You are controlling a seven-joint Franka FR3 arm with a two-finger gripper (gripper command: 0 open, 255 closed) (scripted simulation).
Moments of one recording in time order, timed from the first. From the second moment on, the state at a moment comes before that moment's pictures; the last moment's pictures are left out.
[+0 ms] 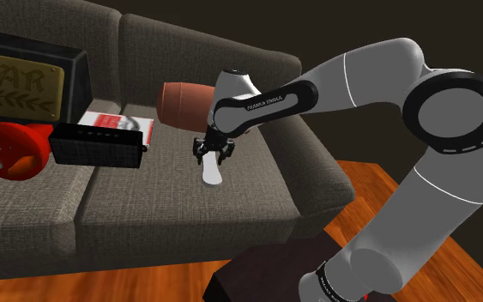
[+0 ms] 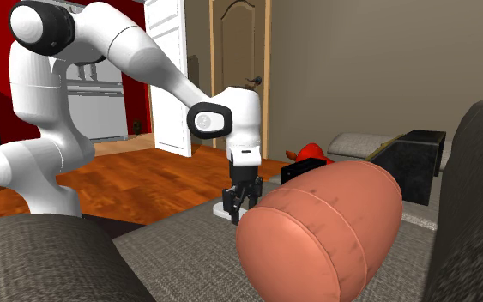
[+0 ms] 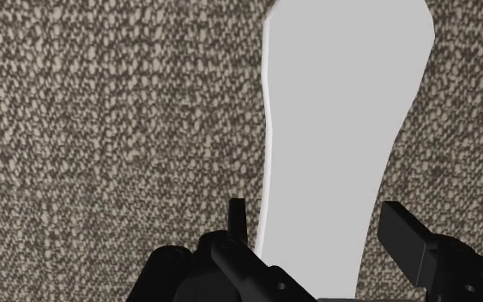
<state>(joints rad) 0.00 0.12 0.21 -2.19 -0.02 2.32 0.63</state>
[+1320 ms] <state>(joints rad) 0.00 0.02 0.22 -2.11 0.01 2.14 0.61</state>
